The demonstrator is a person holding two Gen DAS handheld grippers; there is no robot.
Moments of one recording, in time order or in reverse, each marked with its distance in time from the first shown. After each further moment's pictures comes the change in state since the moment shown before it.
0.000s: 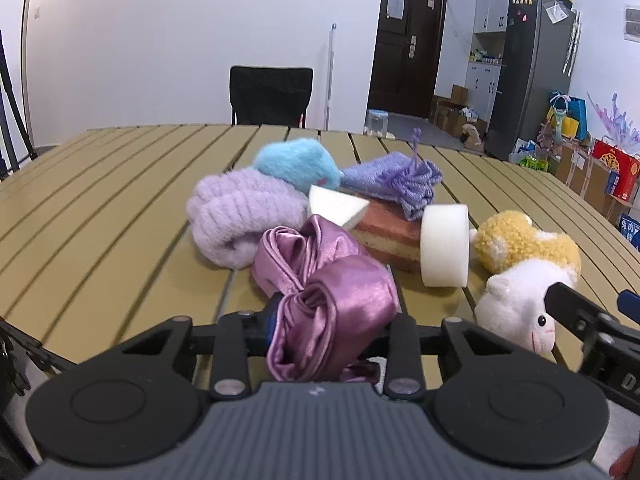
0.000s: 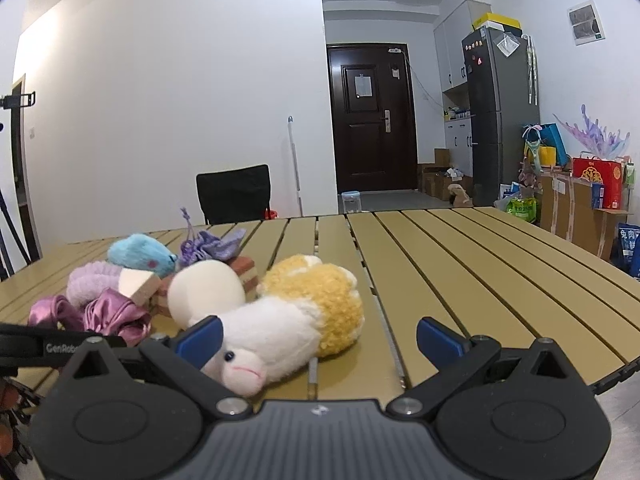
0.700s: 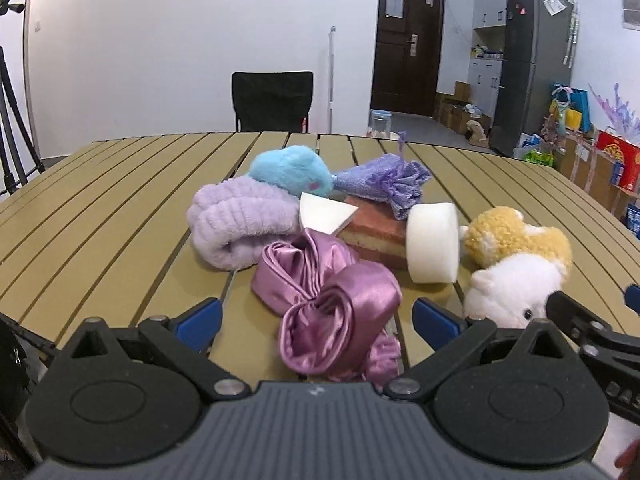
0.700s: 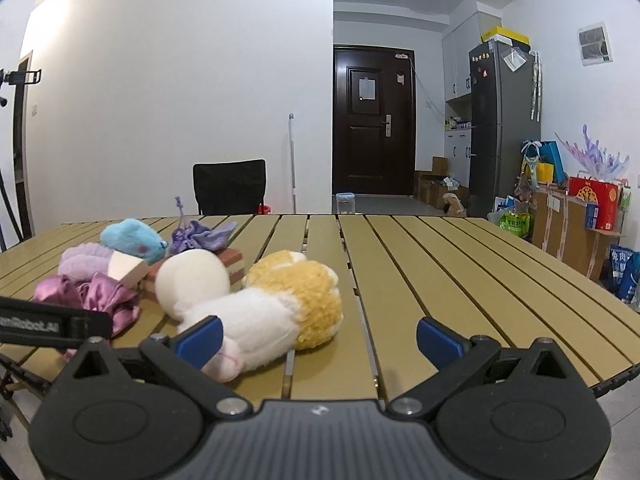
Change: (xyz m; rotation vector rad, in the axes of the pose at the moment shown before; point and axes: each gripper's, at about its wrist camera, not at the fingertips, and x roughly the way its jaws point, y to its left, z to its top) left arm -0.003 -0.019 0.000 0.029 0.007 0.038; right arm -0.001 -0.006 -0.002 -0.071 0.008 -0.031
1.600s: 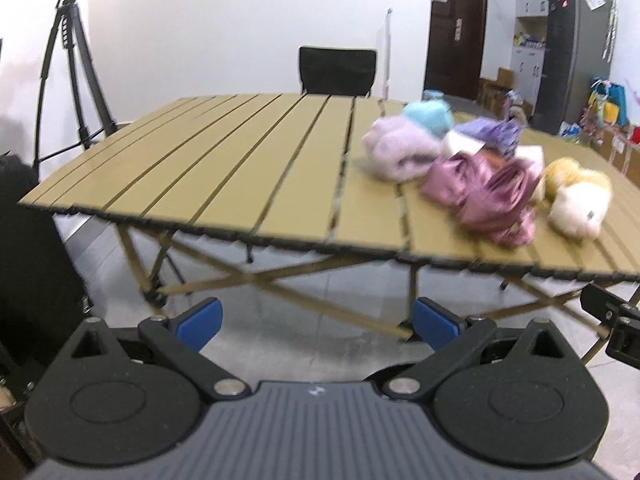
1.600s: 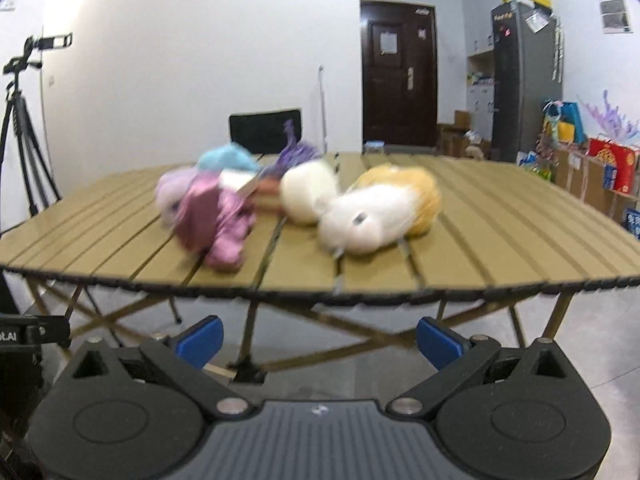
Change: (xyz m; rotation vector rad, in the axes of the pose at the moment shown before) left arm -0.093 0.112 -0.055 -0.042 0.061 0.097; right arm -0.066 0.078 -0.034 0.004 0.145 0.054
